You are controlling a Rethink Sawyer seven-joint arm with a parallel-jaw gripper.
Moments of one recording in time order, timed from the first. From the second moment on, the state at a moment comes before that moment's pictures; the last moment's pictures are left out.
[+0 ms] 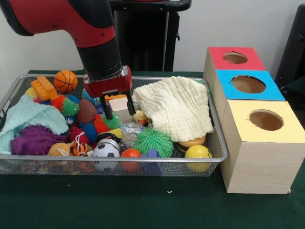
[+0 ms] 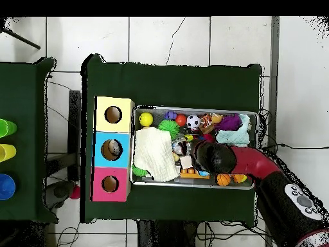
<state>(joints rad) -0.86 -0.51 0.53 1.76 -0.49 0.48 1.57</state>
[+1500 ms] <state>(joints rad) -0.86 -0.54 0.54 1.75 -0.47 0.50 1.57</state>
